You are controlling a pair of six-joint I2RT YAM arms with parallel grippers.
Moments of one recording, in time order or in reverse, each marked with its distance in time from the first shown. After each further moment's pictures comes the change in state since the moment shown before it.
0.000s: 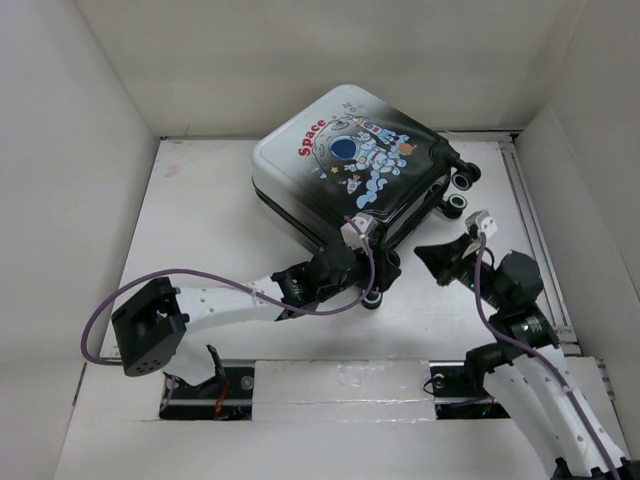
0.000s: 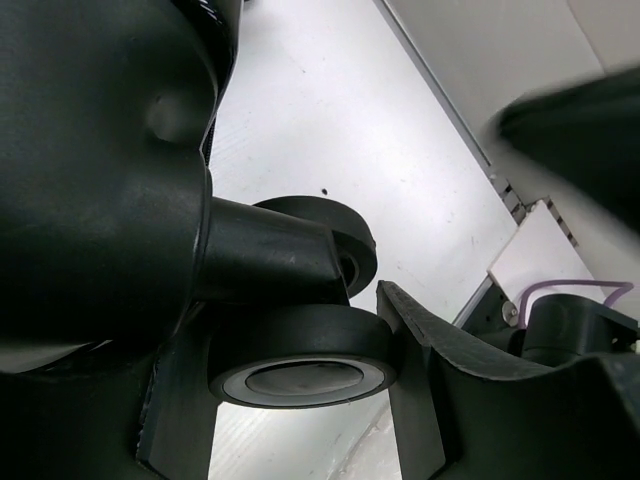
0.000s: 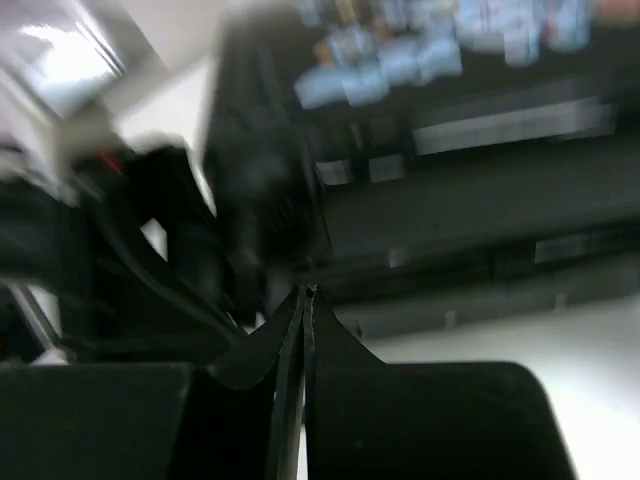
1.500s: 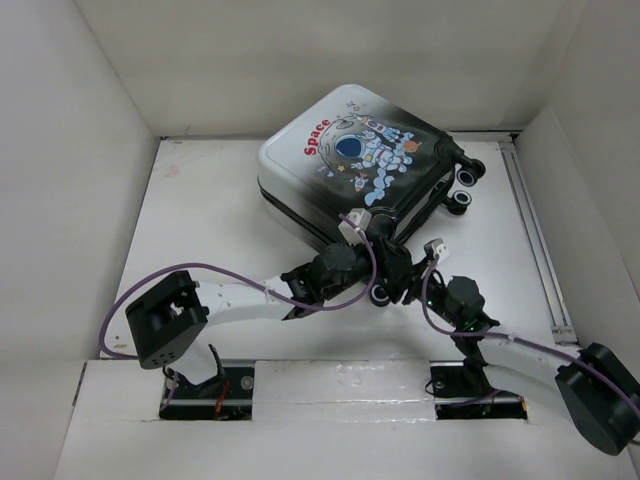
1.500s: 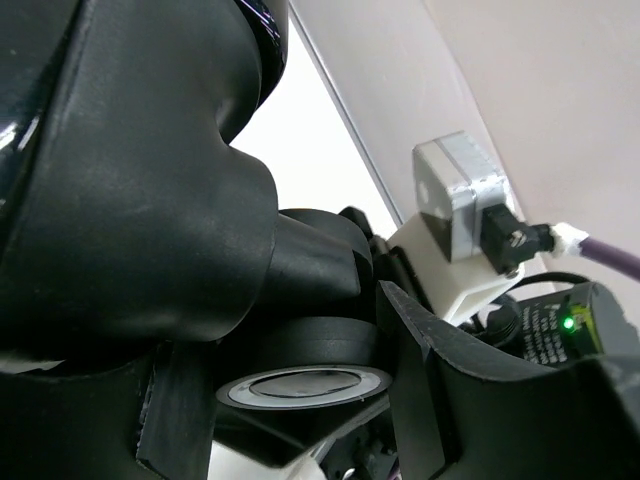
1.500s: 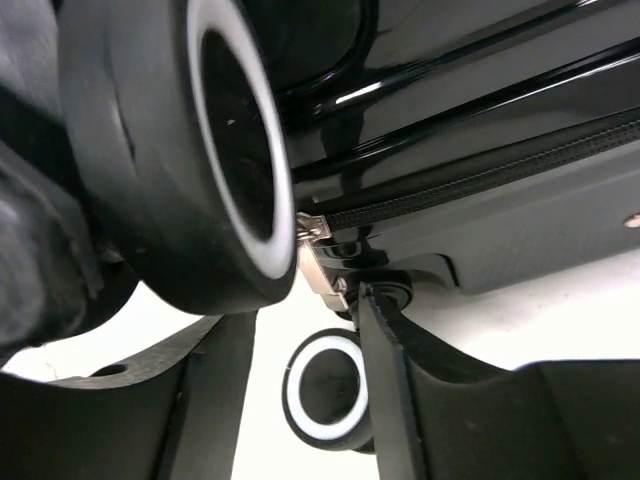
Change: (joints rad) left arm 0.009 0.082 -0.022 0.240 0.007 -0.219; right arm 0.310 0.428 -0.505 0.857 0.292 0.201
